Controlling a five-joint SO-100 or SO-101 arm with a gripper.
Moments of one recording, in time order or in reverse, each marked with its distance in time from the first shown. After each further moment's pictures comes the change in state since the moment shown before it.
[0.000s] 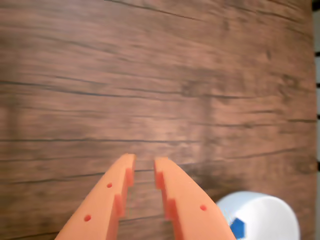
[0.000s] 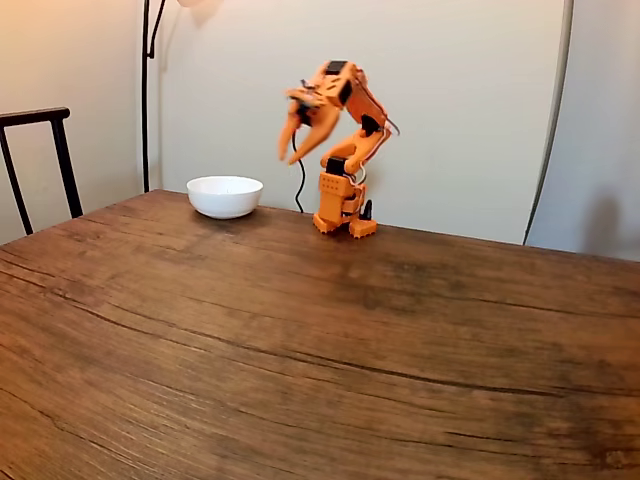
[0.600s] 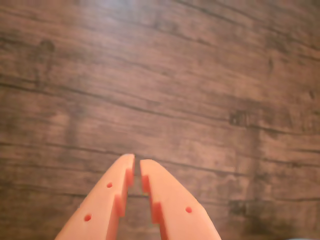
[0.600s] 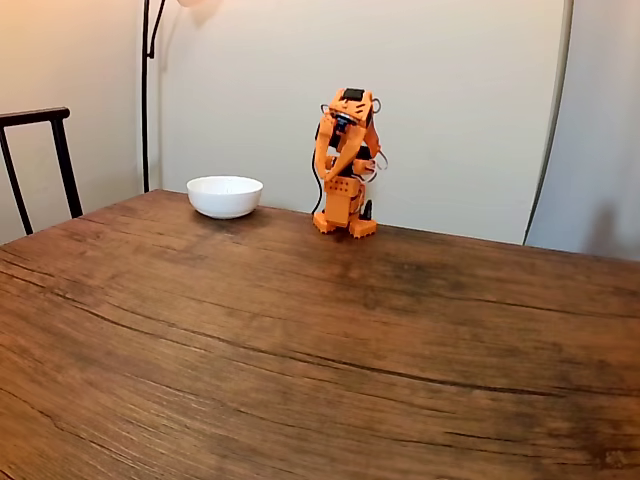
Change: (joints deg) arm -14.5 27.9 19.2 0.5 -8.0
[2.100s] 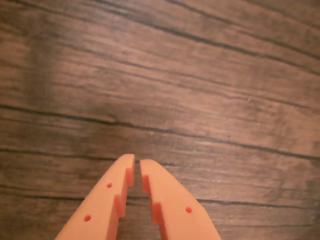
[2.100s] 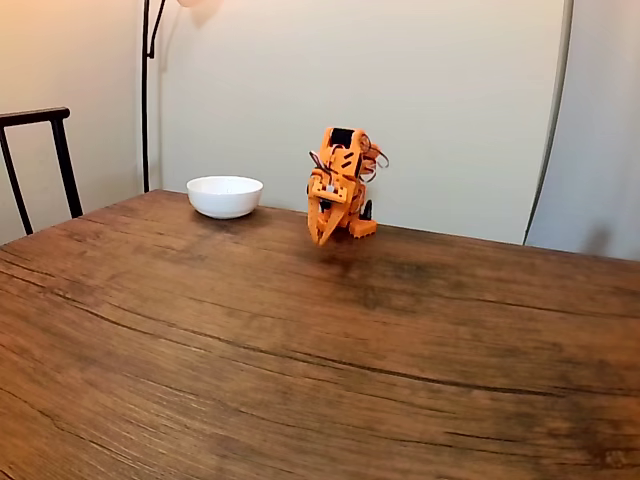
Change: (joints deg) arm 1.7 -0.4 28.7 -8.8 -0.5
